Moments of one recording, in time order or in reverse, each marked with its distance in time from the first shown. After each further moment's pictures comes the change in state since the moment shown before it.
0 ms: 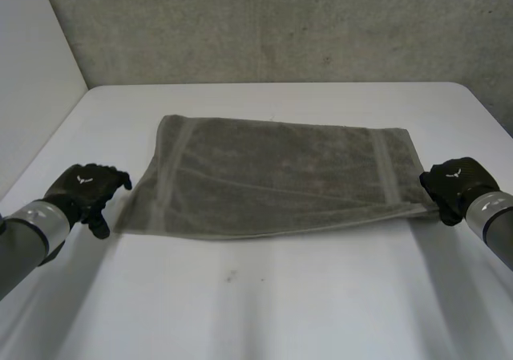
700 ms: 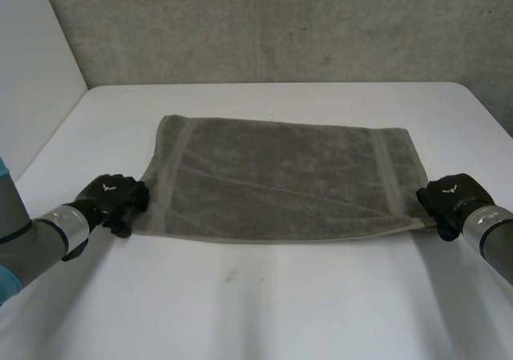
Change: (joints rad) left arm 0.022 -0.288 0.157 0.070 0.173 0.012; right arm -0.005 0.030 0.040 0.000 -0.001 -0.013; left_hand 0.393 0.398 0.394 0.395 0.359; right_hand 0.000 0.000 0.000 0.000 0.000
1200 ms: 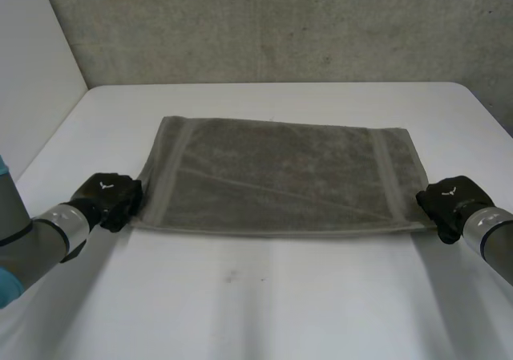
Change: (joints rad) left arm -0.037 0.100 -0.063 -0.009 -0.095 -0.011; right arm 0.000 -0.009 0.005 0.028 0.000 -0.033; left_hand 0.336 0.375 0.378 0.379 0.396; right_hand 0.000 0.000 0.000 0.000 0.000
